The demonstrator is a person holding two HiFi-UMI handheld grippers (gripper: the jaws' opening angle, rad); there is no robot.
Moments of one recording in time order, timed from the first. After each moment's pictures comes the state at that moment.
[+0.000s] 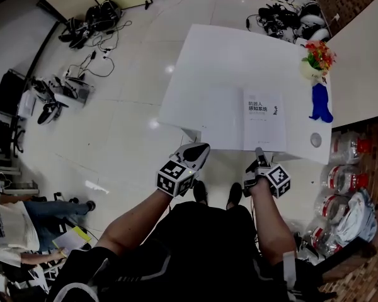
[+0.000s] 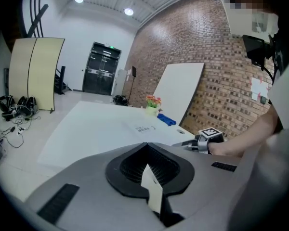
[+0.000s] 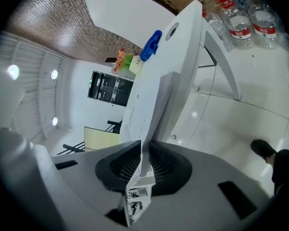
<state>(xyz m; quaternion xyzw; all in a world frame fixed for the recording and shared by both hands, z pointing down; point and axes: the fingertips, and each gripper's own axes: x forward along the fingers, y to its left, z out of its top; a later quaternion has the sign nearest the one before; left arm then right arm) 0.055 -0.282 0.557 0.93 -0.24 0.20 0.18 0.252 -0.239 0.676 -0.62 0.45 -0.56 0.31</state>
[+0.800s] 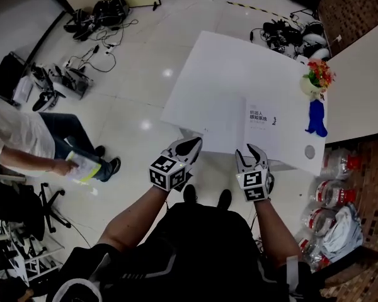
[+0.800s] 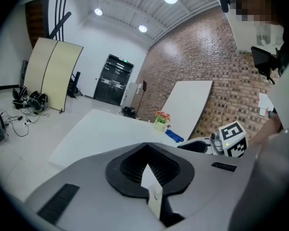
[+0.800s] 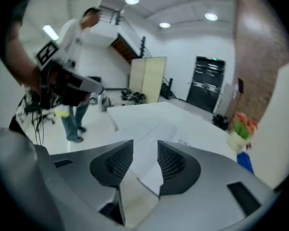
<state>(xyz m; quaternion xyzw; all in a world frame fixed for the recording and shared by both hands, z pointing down) 0.018 -0.308 0.531 0.92 -0.31 0.10 0.21 0.153 -0.271 0.579 -0.53 0.78 -0.08 -0.32</state>
